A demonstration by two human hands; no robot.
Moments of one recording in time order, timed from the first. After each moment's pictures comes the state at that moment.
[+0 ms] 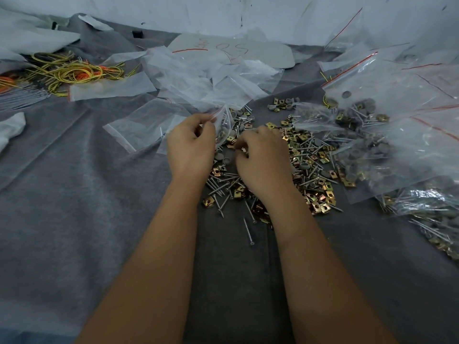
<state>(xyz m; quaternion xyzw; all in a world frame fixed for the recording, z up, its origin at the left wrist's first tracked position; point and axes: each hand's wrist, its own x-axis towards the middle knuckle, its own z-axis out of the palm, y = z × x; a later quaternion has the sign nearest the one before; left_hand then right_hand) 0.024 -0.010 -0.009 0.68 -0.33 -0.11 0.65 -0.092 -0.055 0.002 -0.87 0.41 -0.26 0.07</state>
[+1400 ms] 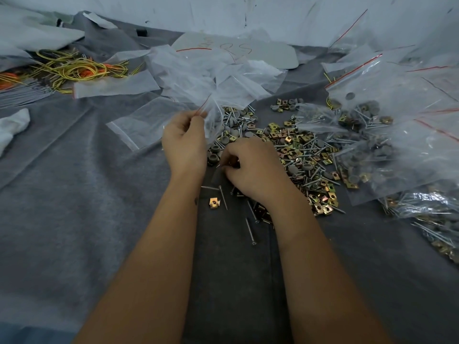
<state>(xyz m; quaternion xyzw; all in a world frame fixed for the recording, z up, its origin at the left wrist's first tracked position) 0.028 -0.012 -0.002 0.61 -0.22 -0.15 0.75 -0.089 -0.046 0.009 -0.92 0.32 -0.17 0.15</state>
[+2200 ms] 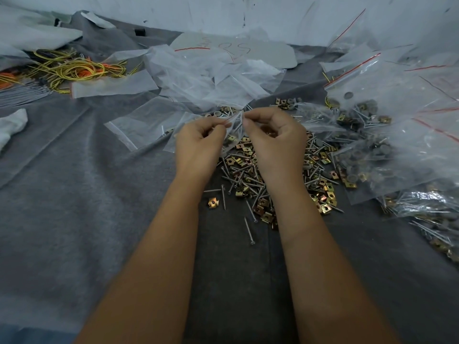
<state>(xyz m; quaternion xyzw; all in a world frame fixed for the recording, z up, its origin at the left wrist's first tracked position) 0.017 -0.007 -0.002 0.65 -0.36 -0.18 0.65 -0.094 -0.050 0.018 -0.66 0.33 -0.54 0.40</state>
